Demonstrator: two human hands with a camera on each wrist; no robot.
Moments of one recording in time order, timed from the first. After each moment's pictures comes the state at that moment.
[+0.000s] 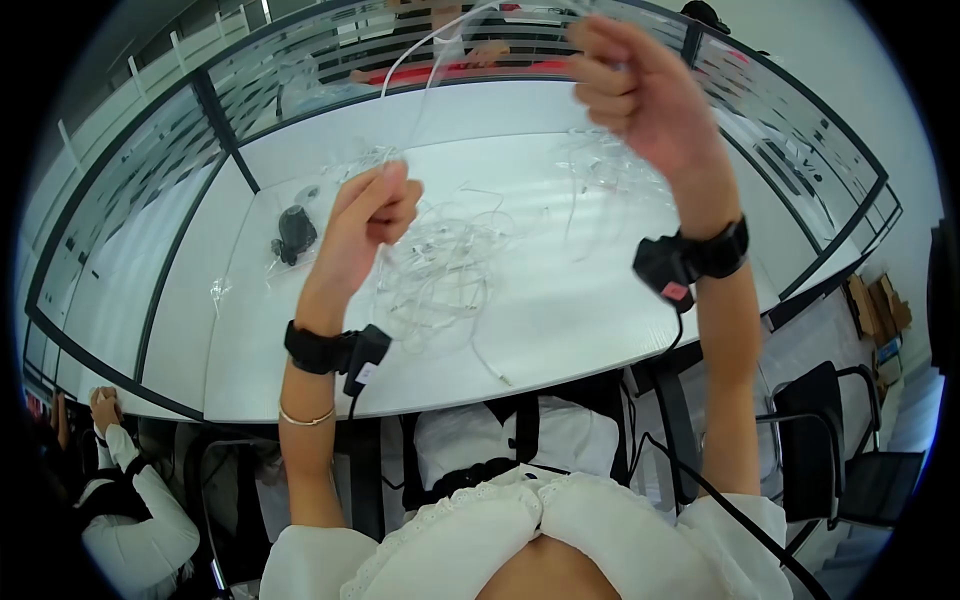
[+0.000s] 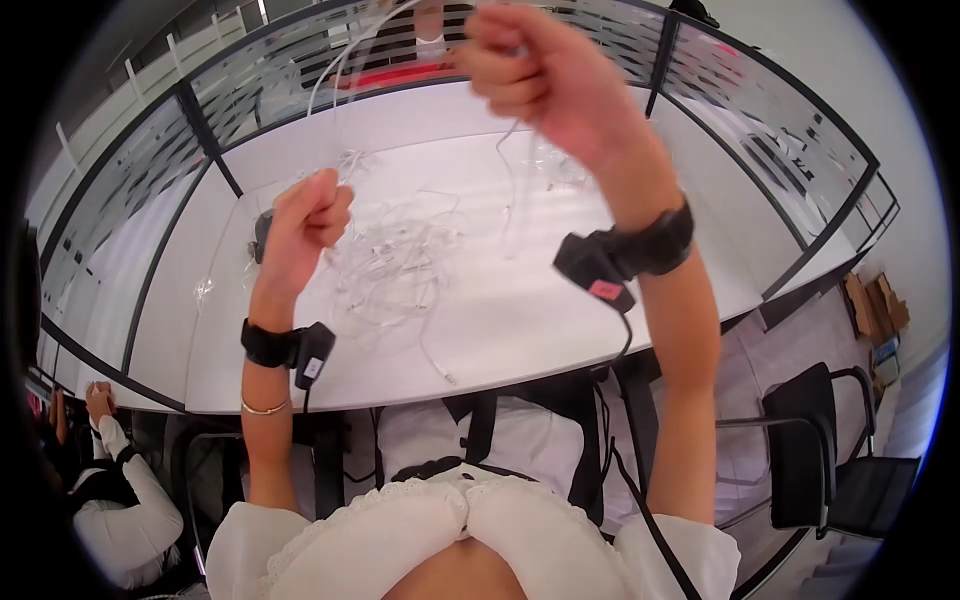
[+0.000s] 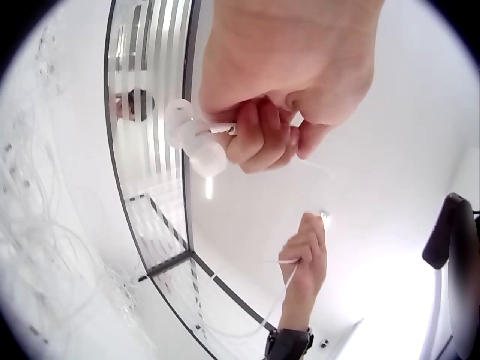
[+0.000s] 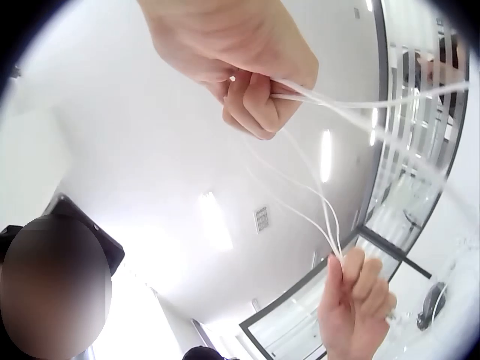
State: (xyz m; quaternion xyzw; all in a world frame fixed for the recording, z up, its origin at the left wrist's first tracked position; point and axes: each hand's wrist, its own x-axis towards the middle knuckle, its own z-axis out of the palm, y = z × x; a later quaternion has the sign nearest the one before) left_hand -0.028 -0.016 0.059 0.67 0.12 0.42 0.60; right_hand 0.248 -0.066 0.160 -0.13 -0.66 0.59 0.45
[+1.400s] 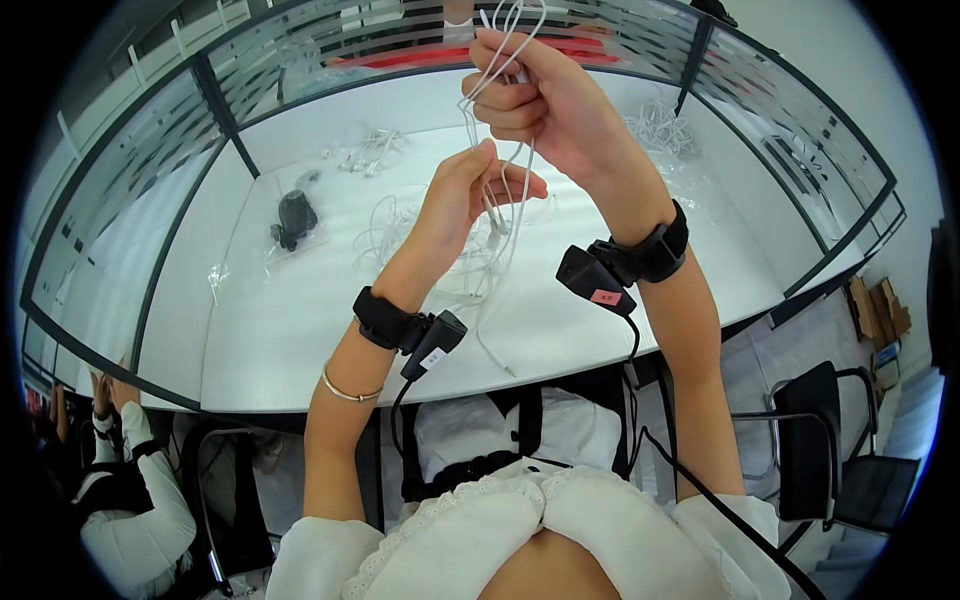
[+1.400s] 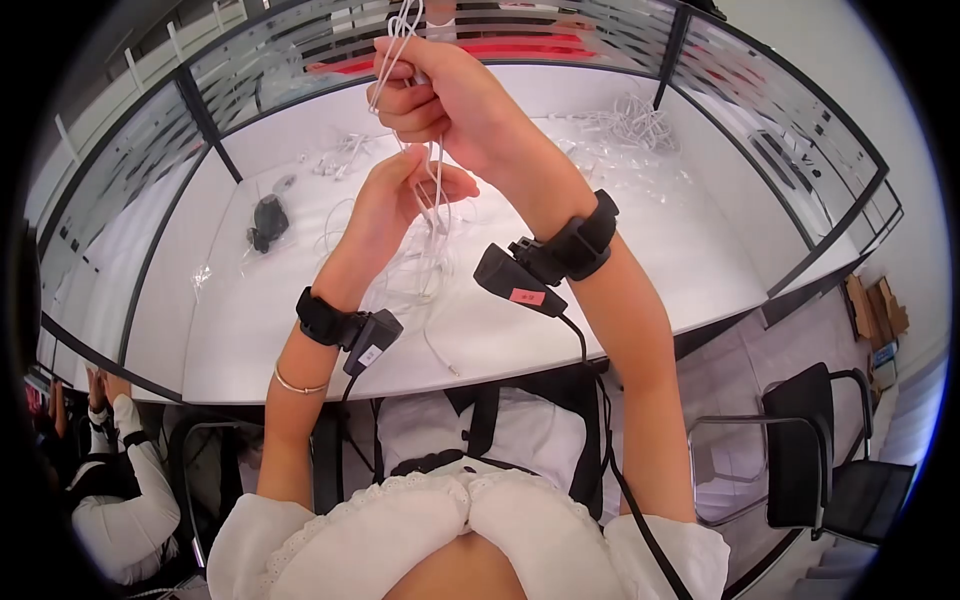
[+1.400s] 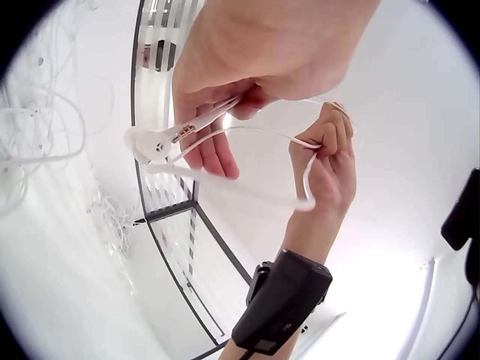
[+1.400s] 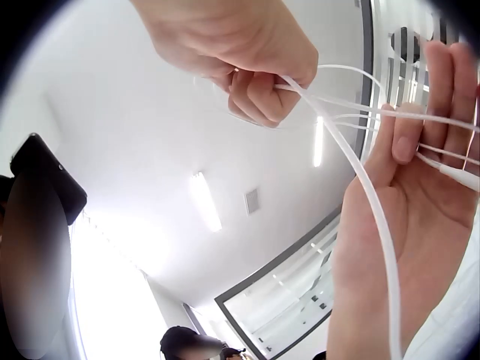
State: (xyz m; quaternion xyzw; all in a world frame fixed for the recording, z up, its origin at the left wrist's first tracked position) left_hand 0.055 -0.013 0.038 0.61 0.15 0.43 0.65; right_hand 0.179 -0.046 0.133 -0.18 -0.62 0.58 0.50
